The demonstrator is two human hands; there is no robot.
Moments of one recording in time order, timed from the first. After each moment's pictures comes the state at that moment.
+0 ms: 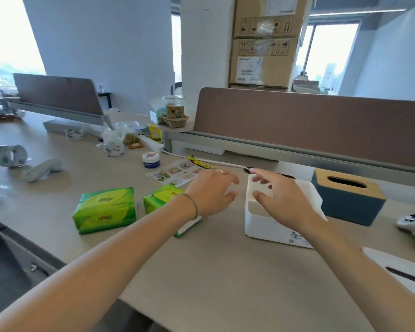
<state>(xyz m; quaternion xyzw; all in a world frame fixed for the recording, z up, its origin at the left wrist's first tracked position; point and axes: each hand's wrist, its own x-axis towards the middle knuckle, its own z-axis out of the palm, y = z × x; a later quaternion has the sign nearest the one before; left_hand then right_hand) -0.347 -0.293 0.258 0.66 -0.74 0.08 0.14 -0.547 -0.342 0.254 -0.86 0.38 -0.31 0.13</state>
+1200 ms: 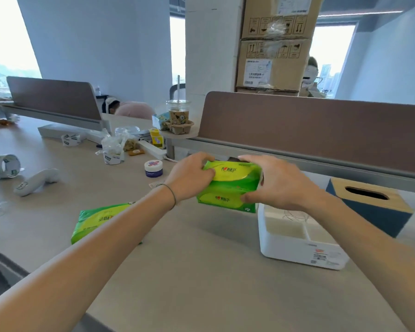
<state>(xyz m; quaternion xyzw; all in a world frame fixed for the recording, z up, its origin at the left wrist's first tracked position) -0.272 -0.302 0.303 0.72 -0.60 -0.10 0.34 -0.487 -0.356 0.323 -0.90 0.39 -0.18 0.06</state>
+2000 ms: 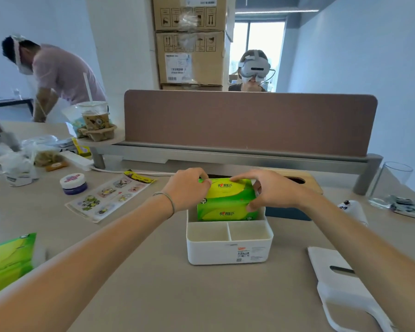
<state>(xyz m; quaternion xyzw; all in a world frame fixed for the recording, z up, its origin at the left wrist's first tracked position) -0.414 -0.396 0.283 0.68 -0.68 -0.11 0.24 -0.645 -0.463 0.278 -0.87 0.43 -0.13 0.20</state>
